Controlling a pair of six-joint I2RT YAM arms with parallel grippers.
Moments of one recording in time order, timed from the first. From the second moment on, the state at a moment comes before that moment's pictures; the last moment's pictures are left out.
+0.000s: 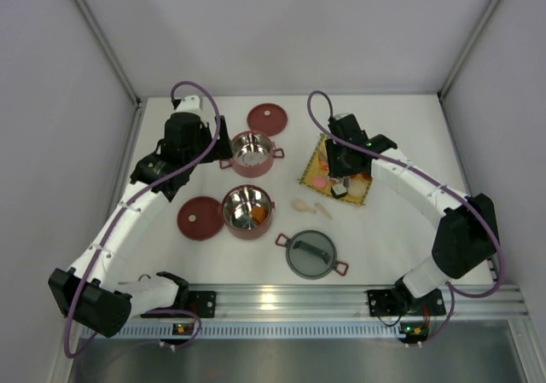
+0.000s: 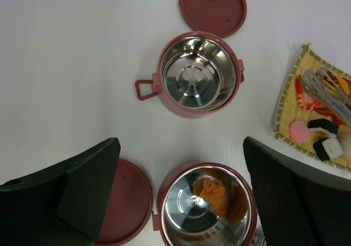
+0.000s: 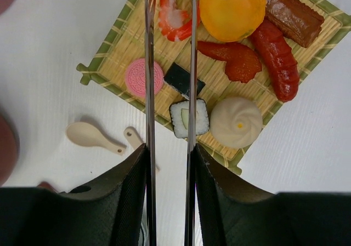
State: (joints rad) left arm -0.40 1.19 1.23 -0.56 -0.23 -0.37; right arm 0.53 1.54 1.28 -0.70 0.21 0.30
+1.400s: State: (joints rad) left arm -0.40 1.19 1.23 -0.56 -0.23 -0.37; right arm 0.54 1.60 1.28 -0.72 0.20 0.24
